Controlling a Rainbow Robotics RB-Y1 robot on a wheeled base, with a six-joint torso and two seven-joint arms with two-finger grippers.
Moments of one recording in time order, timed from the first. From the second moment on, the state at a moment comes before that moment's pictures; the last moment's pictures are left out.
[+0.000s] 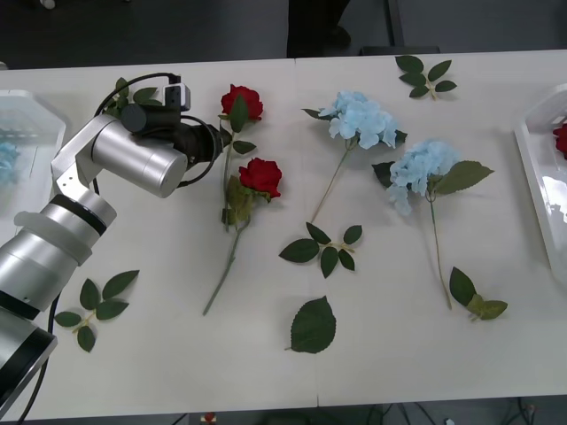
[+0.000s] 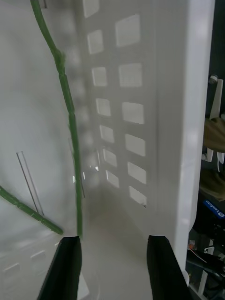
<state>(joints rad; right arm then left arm) -0.86 -1.03 0.50 -0.40 -0.79 0.97 1.76 -0.71 0.41 -0.40 -1.18 0.33 0.76 -1.00</state>
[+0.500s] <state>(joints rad) -0.82 -1.03 0.50 -0.70 -0.95 1.24 1.76 -0.80 0.35 -0.53 -1.03 0.33 0.76 -1.02</state>
